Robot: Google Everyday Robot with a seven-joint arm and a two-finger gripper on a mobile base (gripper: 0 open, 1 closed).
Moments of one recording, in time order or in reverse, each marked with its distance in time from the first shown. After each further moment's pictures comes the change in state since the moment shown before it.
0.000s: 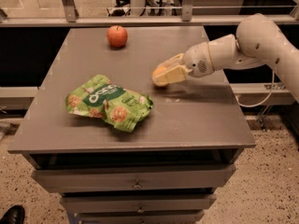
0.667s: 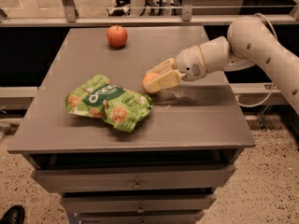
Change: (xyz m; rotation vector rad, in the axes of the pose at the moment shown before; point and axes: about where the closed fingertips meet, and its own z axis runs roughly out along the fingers) arm -0.006 0.041 0.018 -0.159 -0.011 -0.016
